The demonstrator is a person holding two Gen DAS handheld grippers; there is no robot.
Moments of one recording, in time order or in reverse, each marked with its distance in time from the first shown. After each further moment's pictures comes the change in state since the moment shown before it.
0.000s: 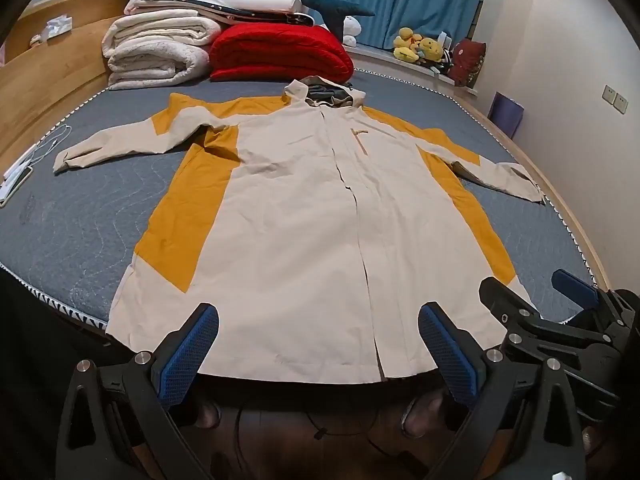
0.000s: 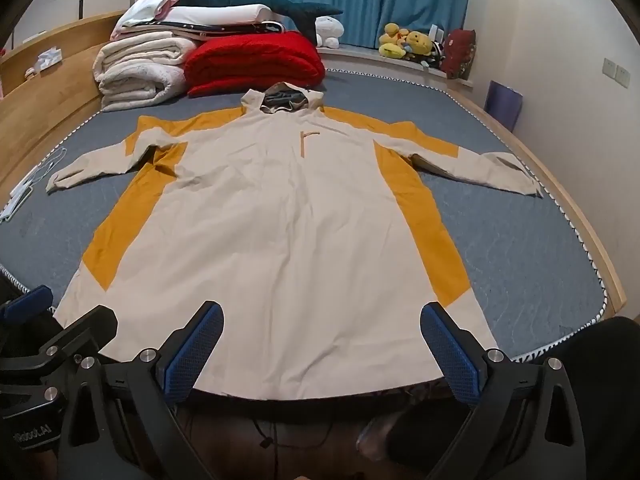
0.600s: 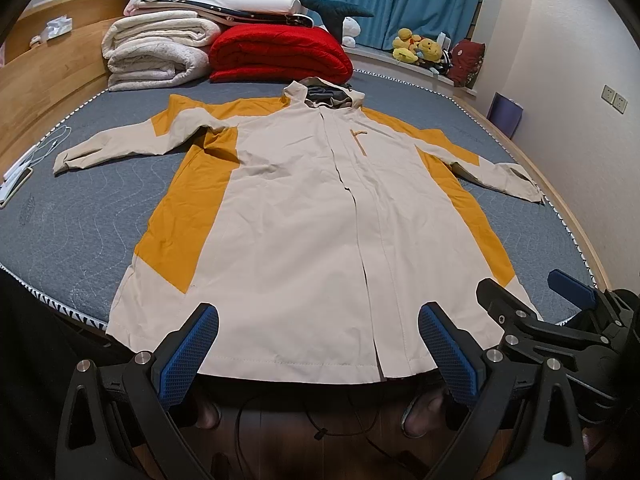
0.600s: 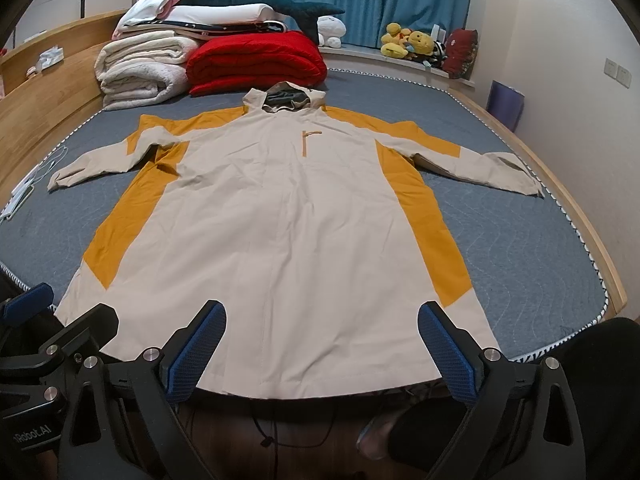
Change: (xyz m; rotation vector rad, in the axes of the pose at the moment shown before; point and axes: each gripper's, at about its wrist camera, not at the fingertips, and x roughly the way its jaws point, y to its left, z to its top) left arm -0.001 -0.001 0.001 -0.001 0.000 0.000; right arm 0.000 0.002 0.000 -0.005 0.002 0.003
